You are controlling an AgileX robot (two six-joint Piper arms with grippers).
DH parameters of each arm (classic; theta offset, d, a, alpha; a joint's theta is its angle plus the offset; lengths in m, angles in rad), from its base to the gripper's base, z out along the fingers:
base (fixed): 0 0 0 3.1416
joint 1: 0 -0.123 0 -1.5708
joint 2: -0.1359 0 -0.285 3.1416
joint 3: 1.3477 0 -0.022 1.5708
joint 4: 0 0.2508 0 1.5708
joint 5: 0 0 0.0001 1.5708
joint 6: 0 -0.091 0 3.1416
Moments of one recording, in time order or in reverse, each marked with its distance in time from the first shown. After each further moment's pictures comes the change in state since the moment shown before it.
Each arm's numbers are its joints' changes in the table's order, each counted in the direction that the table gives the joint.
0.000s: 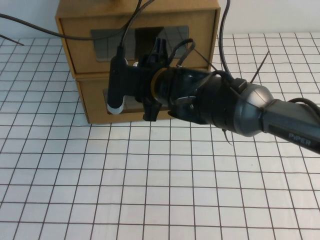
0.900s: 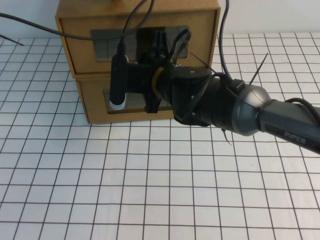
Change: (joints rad) right arm 0.017 -0.026 -0.004 -0.334 0.038 -0.250; left arm 0.000 0.000 0.000 0.000 -0.005 0.000
